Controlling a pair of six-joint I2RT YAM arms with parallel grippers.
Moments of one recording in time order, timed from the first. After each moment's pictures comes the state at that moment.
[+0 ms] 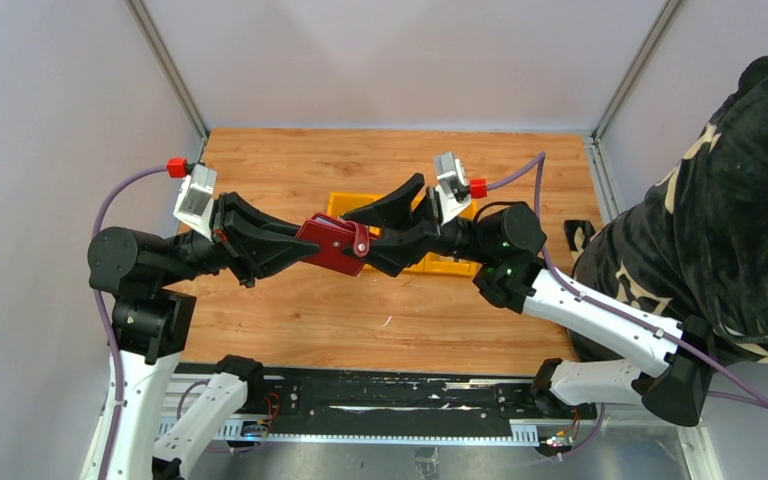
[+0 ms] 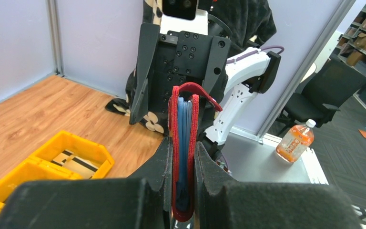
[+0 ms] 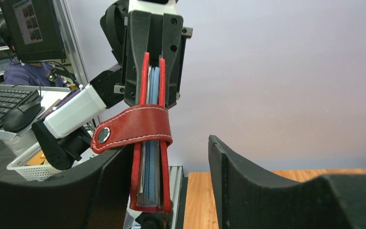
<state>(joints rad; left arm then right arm) -0.23 0.69 1.17 -0.05 1.07 -0.64 0.98 1.18 1.06 0.68 -0.56 0.39</state>
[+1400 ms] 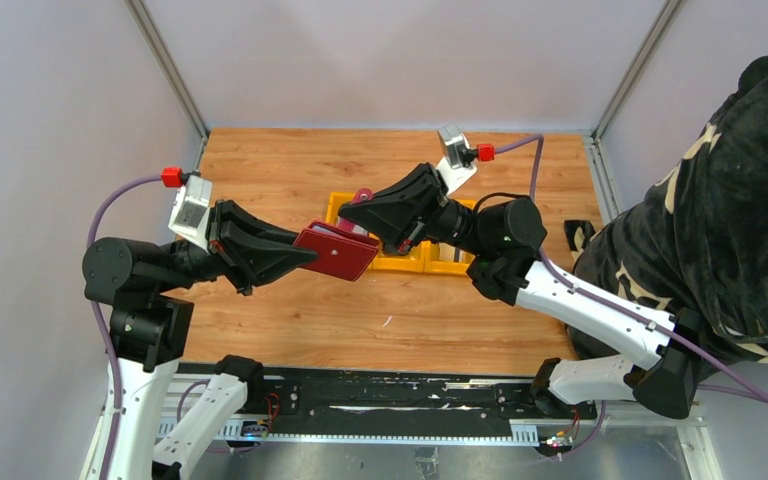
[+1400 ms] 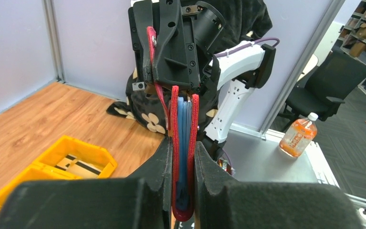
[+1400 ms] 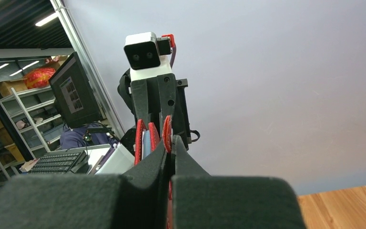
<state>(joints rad) -0.22 0.66 1.15 -0.02 1.09 -0.63 0.98 1.24 1.14 0.80 -0.45 0.73</state>
